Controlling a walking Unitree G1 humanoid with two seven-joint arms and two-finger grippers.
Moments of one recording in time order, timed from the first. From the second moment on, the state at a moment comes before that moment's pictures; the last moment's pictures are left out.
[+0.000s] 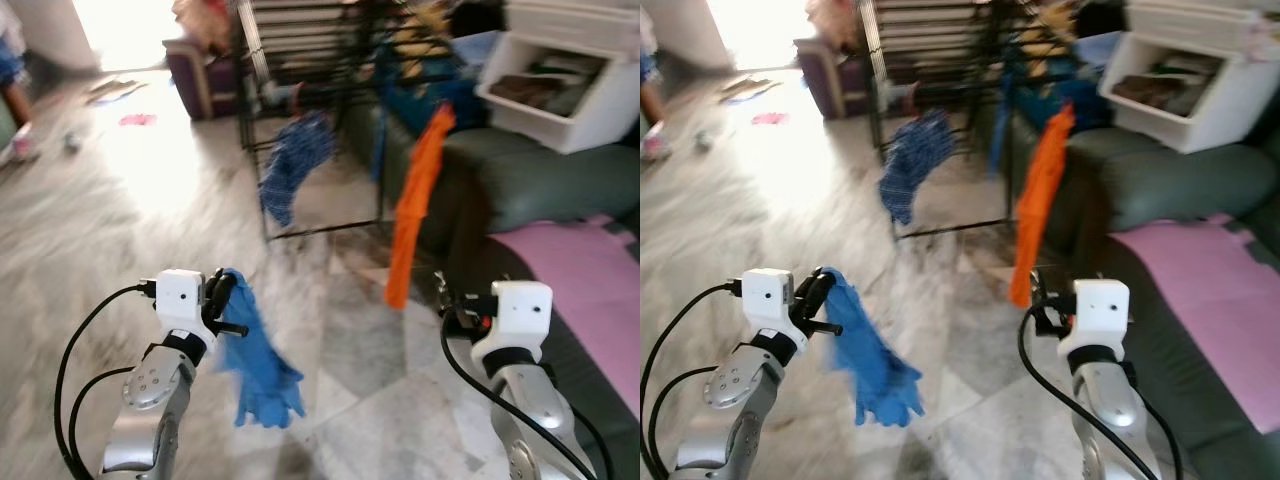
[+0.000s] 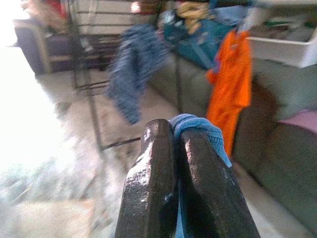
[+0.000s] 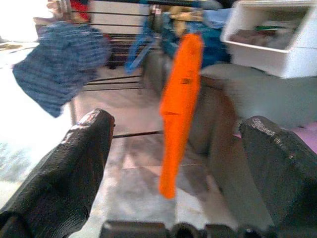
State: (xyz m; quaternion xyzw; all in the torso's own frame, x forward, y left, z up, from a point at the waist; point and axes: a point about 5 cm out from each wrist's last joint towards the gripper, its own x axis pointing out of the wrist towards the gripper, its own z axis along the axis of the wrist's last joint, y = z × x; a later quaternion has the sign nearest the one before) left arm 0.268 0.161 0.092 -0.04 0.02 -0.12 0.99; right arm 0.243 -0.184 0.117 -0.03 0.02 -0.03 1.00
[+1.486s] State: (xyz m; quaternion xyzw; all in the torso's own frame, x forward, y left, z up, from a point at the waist) left arm 0.273 0.137 0.095 -0.07 0.02 -0.16 0.98; right arm 0.245 -0.193 0.110 -0.05 0.03 -0.04 1.00
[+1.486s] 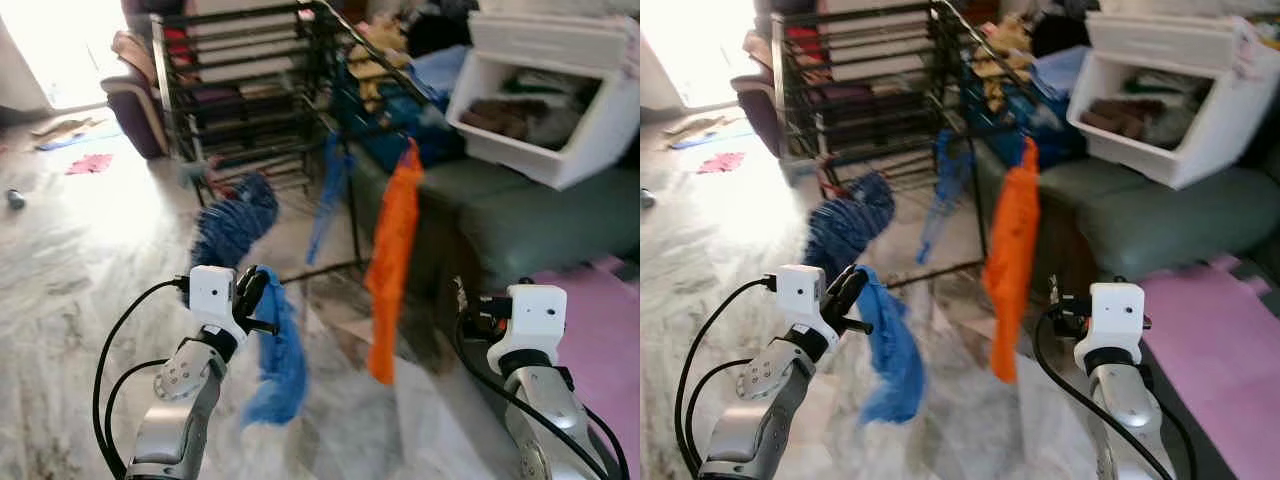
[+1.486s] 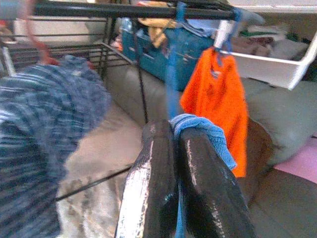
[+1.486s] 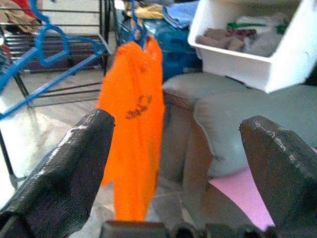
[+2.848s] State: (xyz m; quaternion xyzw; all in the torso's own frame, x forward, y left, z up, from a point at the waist) left arm 0.272 0.131 0.091 -0.06 0.04 -0.17 0.98; right arm 0.251 -0.186 0.103 -0.04 0.04 -0.03 1.00
